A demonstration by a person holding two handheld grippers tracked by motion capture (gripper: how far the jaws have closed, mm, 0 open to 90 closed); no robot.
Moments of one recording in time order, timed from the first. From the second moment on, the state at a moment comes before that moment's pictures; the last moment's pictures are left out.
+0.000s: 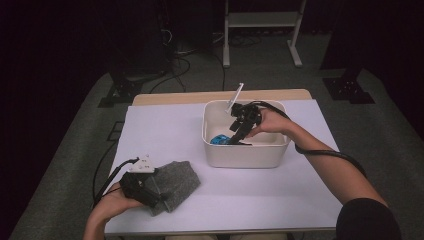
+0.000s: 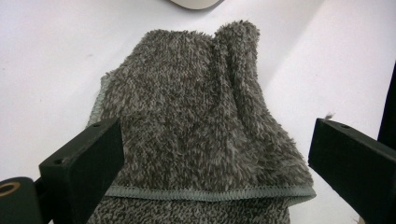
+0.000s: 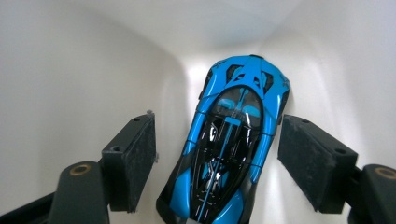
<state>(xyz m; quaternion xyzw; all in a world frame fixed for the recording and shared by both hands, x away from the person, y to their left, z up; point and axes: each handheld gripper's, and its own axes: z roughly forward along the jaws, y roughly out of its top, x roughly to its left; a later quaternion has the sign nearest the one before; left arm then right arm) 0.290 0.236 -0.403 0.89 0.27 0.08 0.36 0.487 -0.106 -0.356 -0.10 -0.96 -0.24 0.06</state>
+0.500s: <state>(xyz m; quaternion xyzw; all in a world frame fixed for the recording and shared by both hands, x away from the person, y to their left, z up) 0.289 0.235 -0.403 0.89 0.27 0.08 0.36 0.474 -0.120 -0.327 -0.10 -0.96 -0.25 0.04</state>
